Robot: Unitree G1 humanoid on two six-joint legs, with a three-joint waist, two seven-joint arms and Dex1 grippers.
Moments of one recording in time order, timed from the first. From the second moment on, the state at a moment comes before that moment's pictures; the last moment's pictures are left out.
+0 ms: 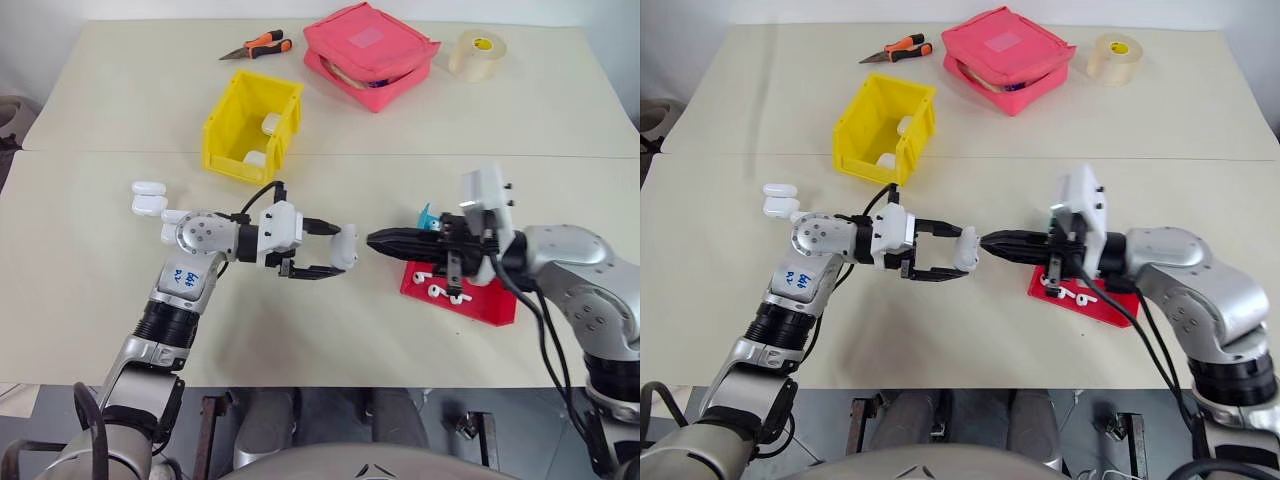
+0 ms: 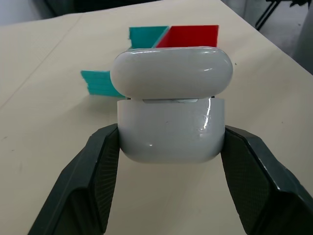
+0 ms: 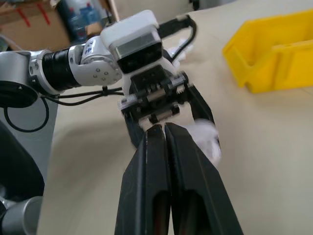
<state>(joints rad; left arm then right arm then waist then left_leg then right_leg) -0.58 0.39 -0.22 0.14 -0.21 -0.02 -1.17 -0.45 -0.72 0.06 -0.43 0.78 0.71 0.90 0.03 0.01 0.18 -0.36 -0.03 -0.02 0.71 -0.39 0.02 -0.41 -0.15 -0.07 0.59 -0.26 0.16</state>
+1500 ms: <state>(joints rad) -0.64 0.40 0.21 0.23 -0.38 0.36 -0.50 -0.11 -0.69 -0.22 -0.39 0.59 0.26 0.96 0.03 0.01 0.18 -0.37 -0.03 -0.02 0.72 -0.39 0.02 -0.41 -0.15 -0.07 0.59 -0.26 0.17</state>
